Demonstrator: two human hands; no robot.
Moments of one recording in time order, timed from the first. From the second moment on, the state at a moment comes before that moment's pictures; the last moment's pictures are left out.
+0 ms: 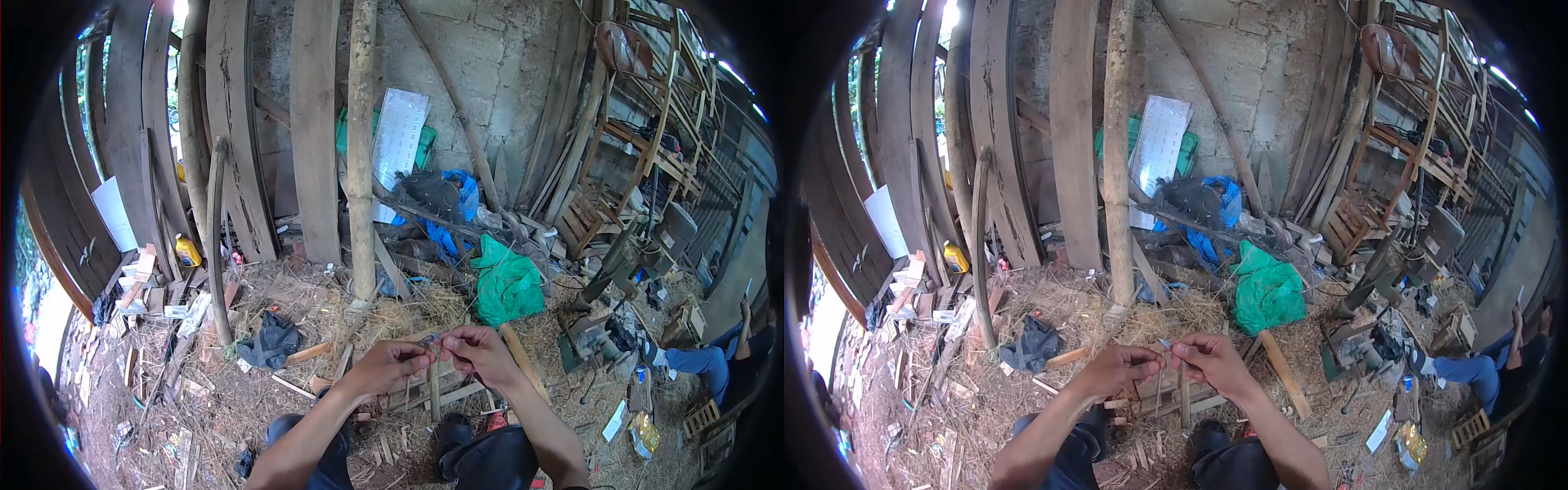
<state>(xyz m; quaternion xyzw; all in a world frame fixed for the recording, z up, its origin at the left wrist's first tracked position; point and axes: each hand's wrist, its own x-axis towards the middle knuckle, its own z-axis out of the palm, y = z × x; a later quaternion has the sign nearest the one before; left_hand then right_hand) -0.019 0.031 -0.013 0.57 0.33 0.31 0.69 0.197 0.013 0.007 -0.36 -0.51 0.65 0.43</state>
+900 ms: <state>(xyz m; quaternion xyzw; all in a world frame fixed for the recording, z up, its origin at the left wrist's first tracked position) -0.020 0.028 -0.008 0.63 0.34 0.29 0.63 0.208 0.021 0.008 -0.43 -0.47 0.61 0.48</state>
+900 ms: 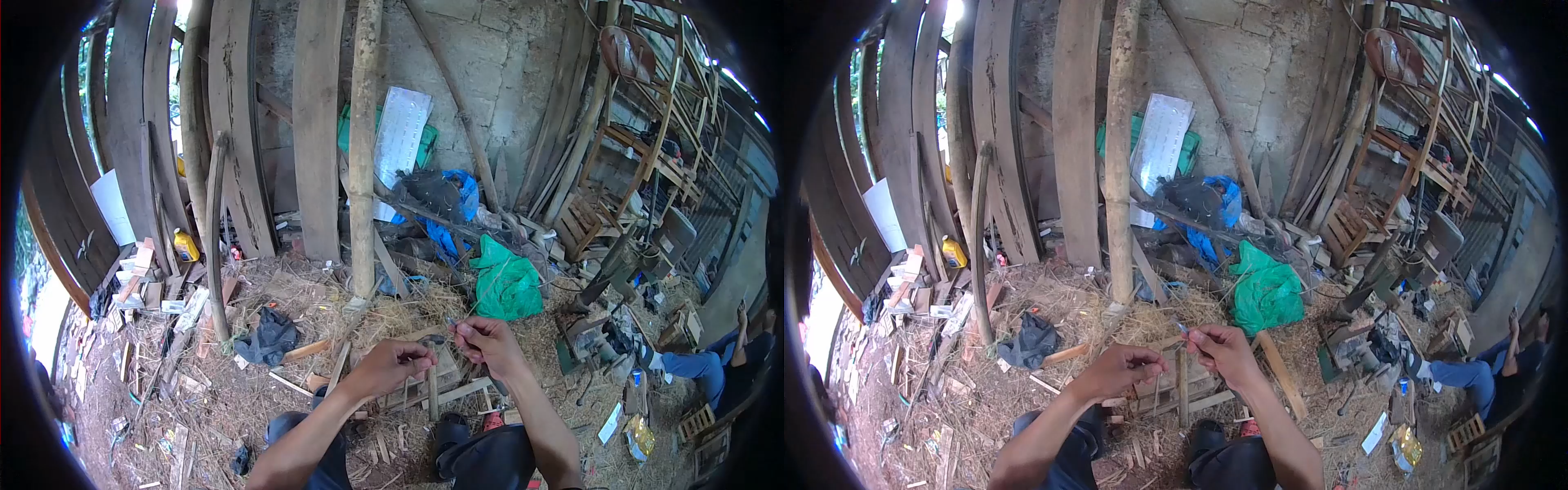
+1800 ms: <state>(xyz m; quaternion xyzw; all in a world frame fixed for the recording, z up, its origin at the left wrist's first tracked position) -0.014 0.021 -0.004 0.74 0.39 0.30 0.46 0.212 0.031 0.001 -0.45 -0.42 0.60 0.50</state>
